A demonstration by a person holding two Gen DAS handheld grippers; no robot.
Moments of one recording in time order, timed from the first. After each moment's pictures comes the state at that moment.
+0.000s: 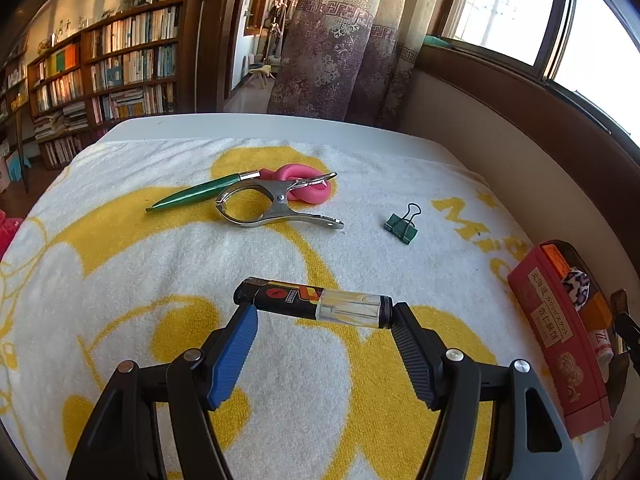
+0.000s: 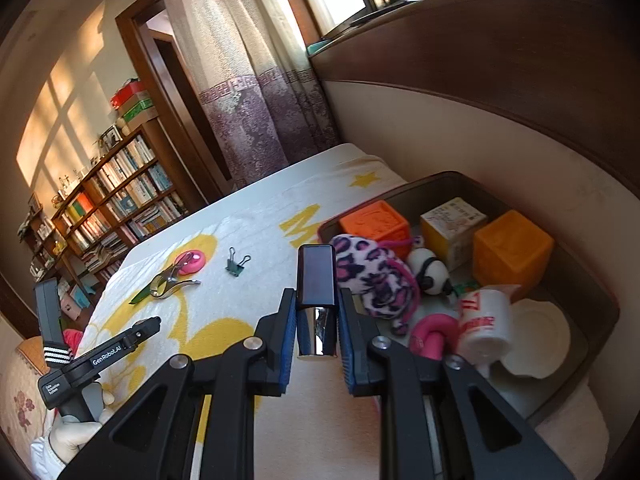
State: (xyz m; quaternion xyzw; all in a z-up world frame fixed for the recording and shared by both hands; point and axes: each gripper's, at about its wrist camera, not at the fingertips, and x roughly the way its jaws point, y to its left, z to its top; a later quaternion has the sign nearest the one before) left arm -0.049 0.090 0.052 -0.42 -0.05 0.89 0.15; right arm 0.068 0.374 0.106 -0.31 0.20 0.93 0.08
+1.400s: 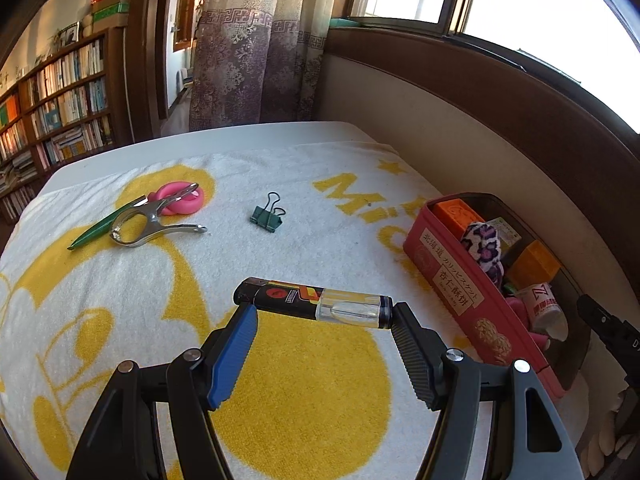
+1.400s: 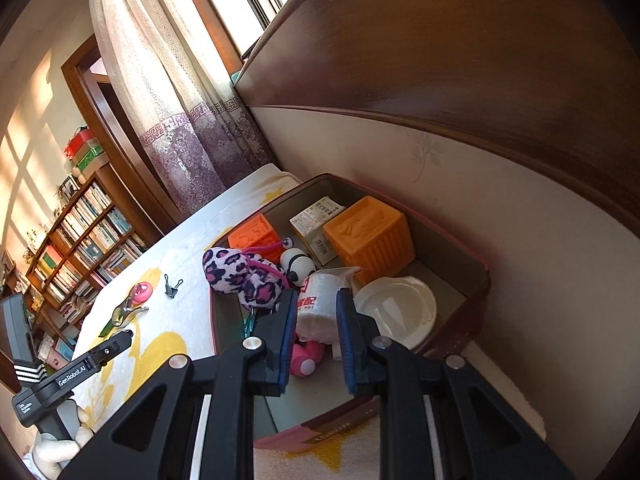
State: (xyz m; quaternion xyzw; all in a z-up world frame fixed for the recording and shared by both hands) left arm -0.003 0.188 0.083 -0.41 0.02 0.88 0.26; right arm 0.136 0.444 0.095 -0.28 0.26 0.91 0.16
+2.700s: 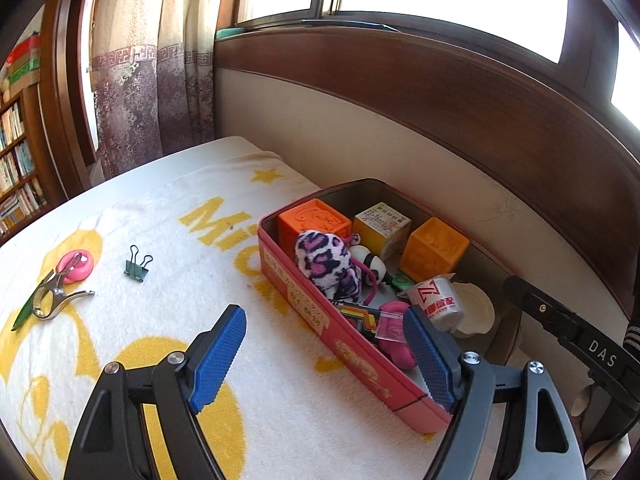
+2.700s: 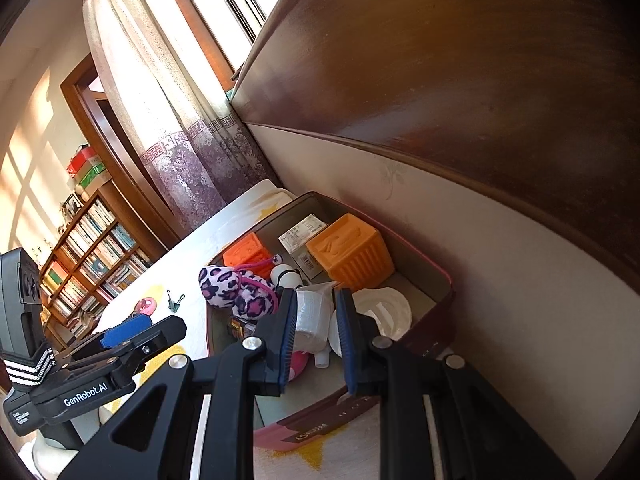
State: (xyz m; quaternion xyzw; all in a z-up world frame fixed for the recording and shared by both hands) left arm 0.033 0.286 0.106 -0.38 0.08 0.84 0.37; right arm 0.153 0.458 0.104 -0.26 0.27 0.91 0.16
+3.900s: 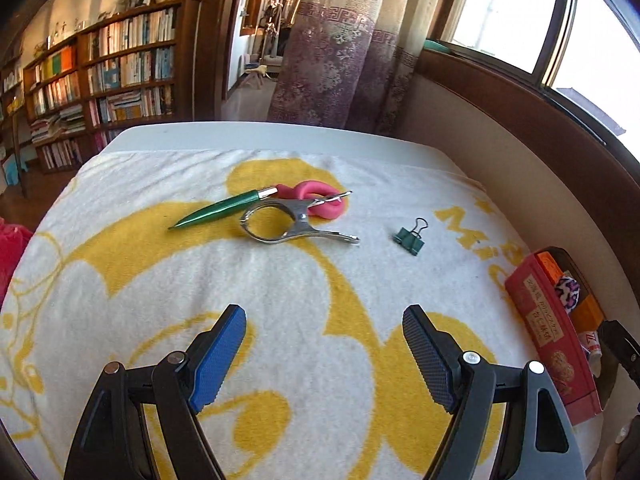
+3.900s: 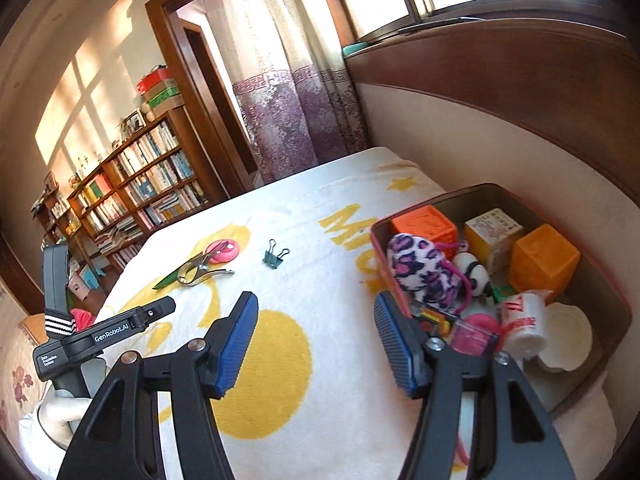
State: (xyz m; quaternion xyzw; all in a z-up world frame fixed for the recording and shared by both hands) left arm -0.059 0.054 0.070 -0.42 -0.05 0.89 0.15; right arm 0.051 0.320 0.119 -0.31 0.17 0.93 0.02
